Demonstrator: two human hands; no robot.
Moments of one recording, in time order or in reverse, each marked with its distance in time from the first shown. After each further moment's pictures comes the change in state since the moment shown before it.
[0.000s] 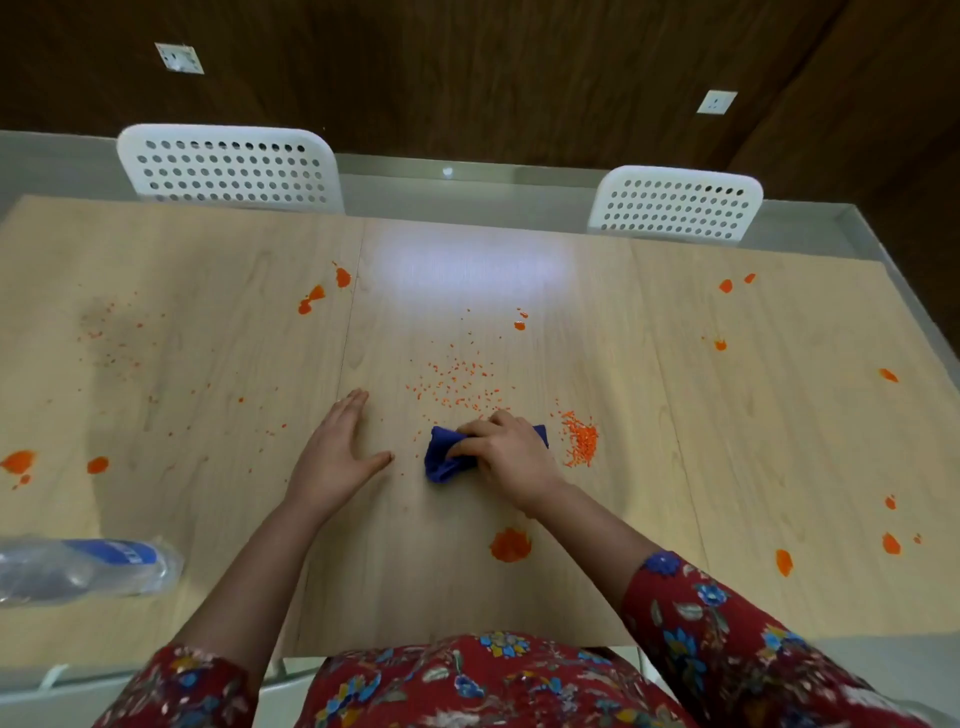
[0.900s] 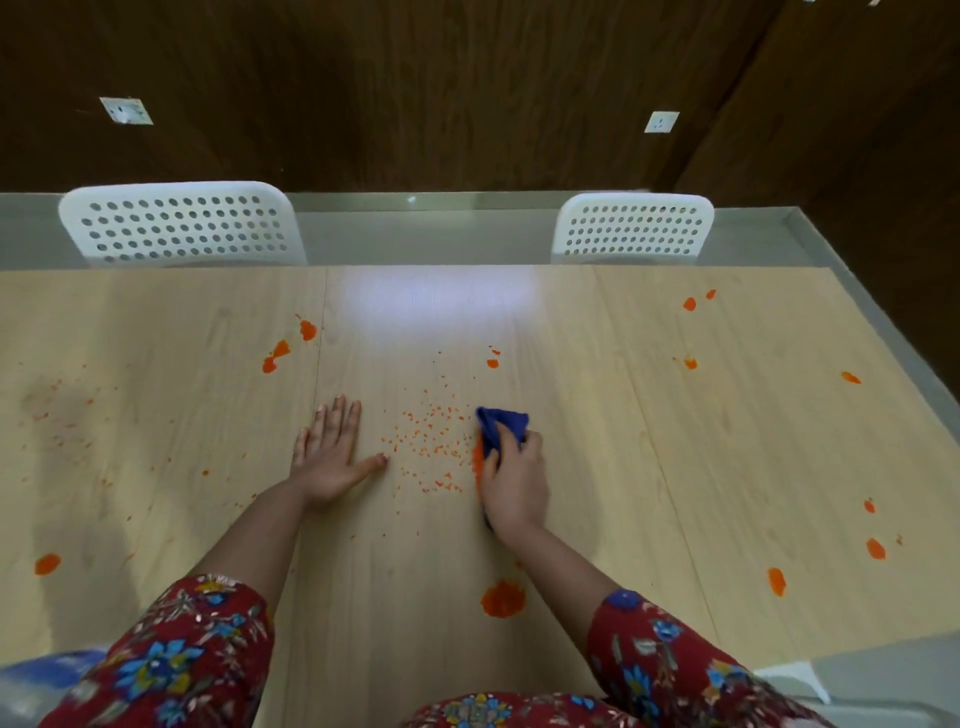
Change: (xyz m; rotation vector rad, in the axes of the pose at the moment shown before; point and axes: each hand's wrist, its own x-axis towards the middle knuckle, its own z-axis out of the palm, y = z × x) left_hand 0.086 0.006 -0.004 0.302 -0.435 0.028; right_hand 0.020 0.008 0.018 0.285 0.403 0.855
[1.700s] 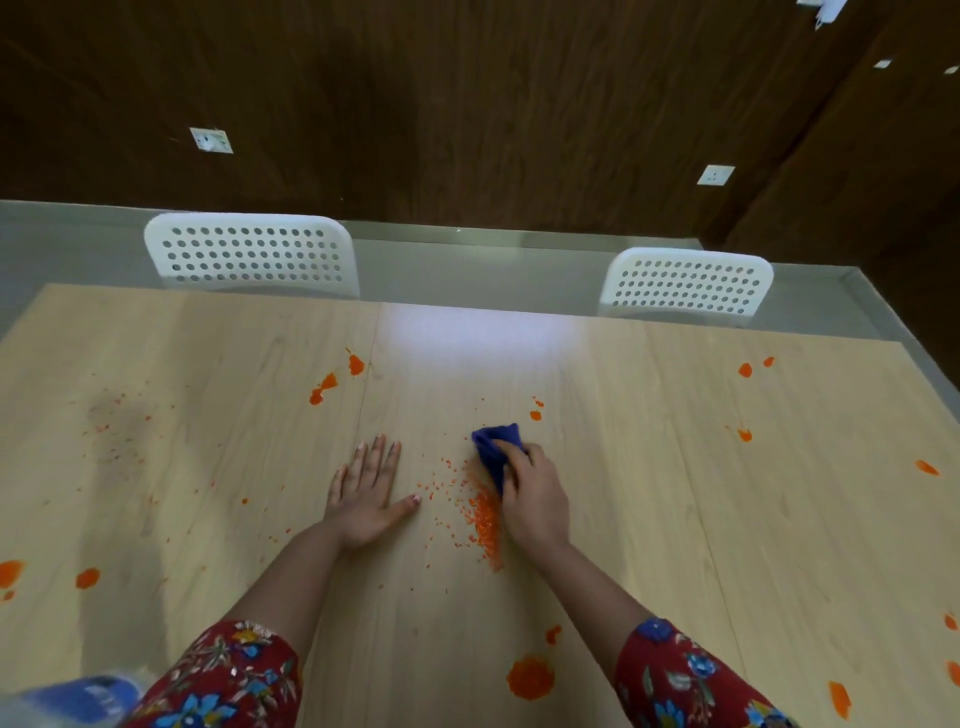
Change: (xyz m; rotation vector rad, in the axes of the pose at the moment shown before) left_hand 0.000 0.000 0.001 -0.010 -0.017 -0.012; right_hand 0.049 -0.022 0.006 0.026 -0.060 -0.327
